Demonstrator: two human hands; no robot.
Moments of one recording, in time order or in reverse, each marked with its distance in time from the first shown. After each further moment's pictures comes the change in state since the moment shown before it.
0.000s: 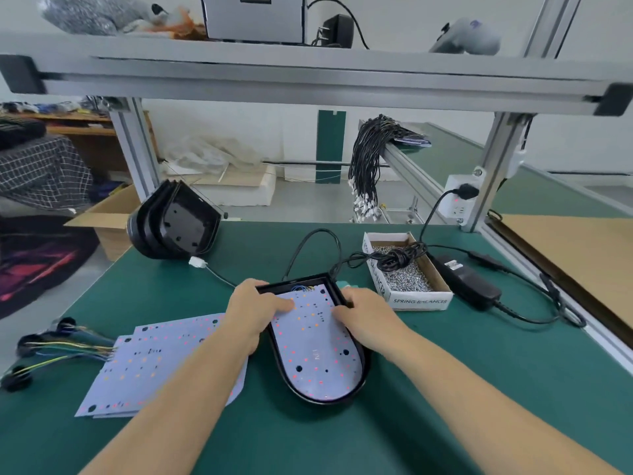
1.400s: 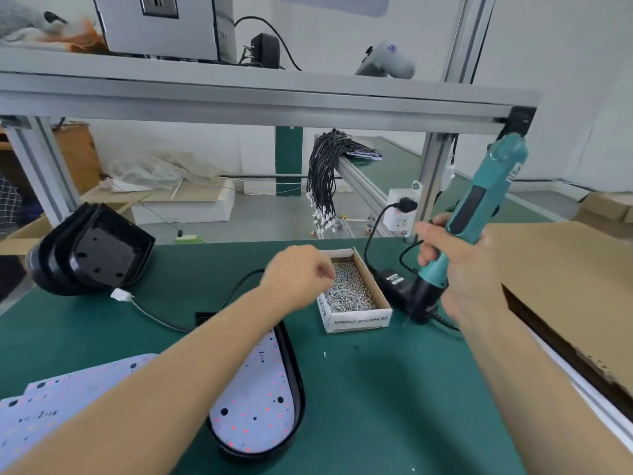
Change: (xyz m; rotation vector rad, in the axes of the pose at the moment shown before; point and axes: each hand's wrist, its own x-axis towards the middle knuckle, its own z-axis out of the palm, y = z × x) left_hand -0.002 0.088 0.117 0.948 -0.262 0.825; right_hand -0.024 0.053 -0.151 1.087 0.732 -0.266
